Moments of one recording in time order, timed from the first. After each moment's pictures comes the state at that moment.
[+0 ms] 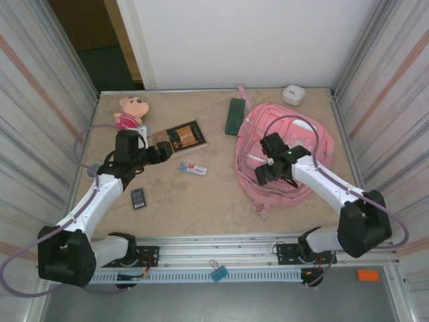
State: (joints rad) left arm -0.20 1.14 0.77 -0.27 0.21 -0.39; right arm 0.50 1.38 0.95 -0.85 0.26 0.14
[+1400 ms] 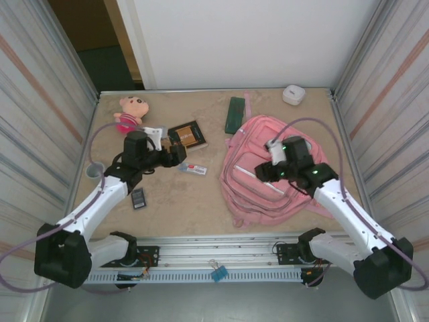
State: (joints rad) left arm -0.34 1.16 0.75 -0.14 0.40 -0.39; right arm 0.35 1.01 0.85 -0.67 -0.20 0.15
